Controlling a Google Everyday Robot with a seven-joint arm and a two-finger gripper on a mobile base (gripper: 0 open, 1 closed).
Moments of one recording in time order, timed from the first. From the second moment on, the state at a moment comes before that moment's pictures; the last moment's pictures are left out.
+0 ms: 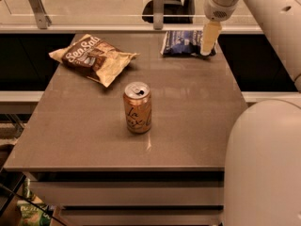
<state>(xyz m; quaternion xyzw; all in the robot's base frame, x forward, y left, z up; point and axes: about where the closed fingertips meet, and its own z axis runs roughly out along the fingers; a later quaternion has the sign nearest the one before) 0.770 -0.201 0.921 -0.62 0.74 -0.17 0.22</state>
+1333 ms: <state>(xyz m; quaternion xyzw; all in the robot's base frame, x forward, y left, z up) 0.819 -0.173 0.849 -0.64 0.73 -0.15 0.19</state>
